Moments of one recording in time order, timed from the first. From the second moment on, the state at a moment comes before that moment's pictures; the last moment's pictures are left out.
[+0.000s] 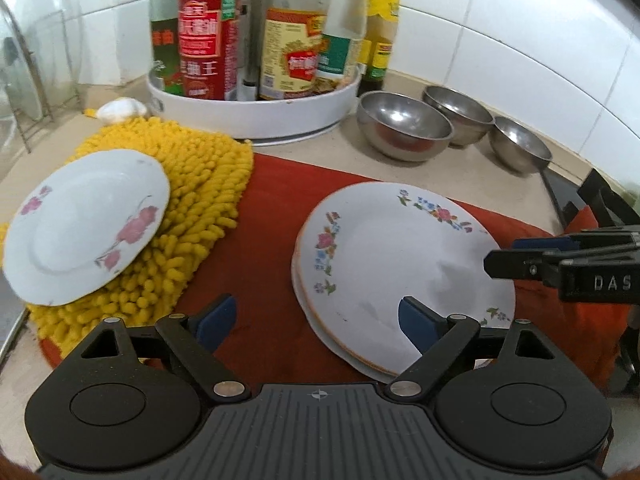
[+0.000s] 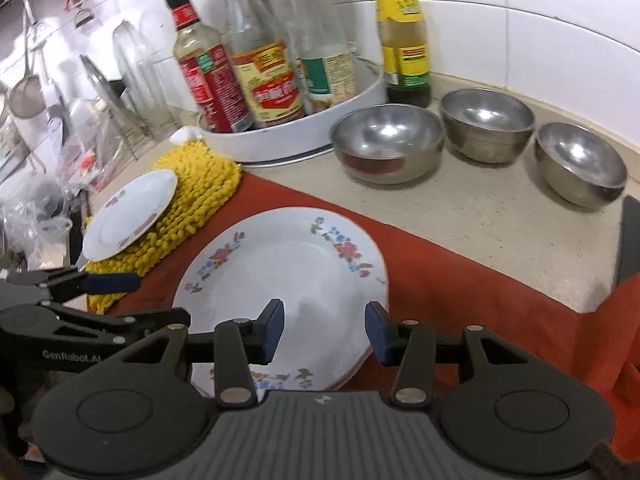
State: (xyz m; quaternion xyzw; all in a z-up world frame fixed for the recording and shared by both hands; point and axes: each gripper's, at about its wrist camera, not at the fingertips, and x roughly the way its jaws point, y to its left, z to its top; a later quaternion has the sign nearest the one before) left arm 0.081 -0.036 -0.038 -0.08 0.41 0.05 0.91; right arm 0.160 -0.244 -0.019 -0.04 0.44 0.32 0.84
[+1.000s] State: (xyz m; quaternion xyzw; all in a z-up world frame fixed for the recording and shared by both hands) left arm 0.065 0.103 -0.012 -0.07 0.39 0.17 0.90; right arm 0.169 -0.088 0.002 -0.08 0.40 0.39 0.83
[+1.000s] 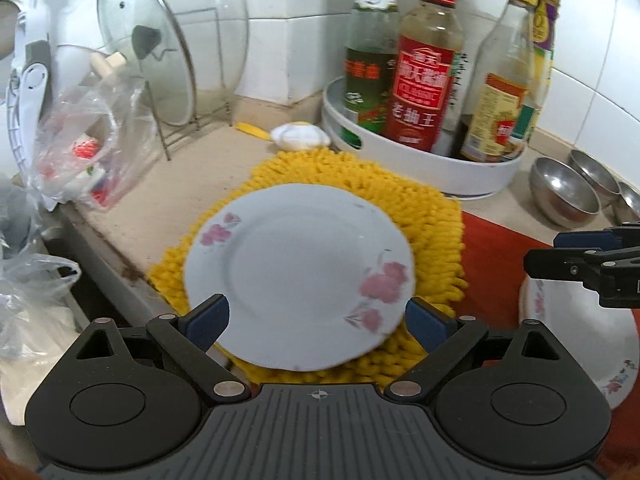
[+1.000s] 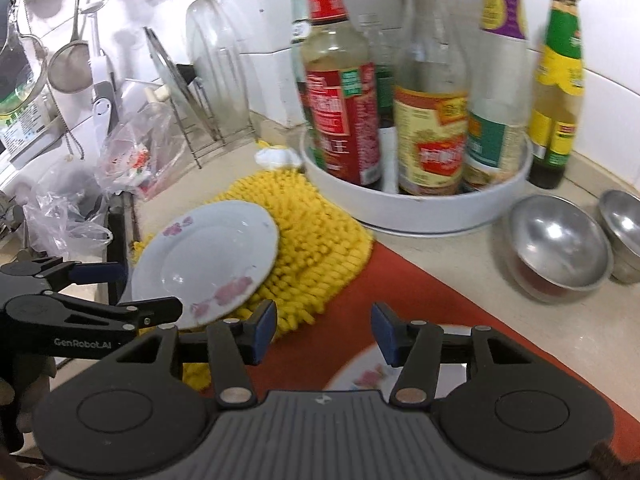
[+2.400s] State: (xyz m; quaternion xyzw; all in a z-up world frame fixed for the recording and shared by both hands) left arm 0.110 0.191 -0.052 -0.13 0.43 0.13 0.88; right arm 0.215 0.029 -0.055 -0.06 0.48 0.42 0.77
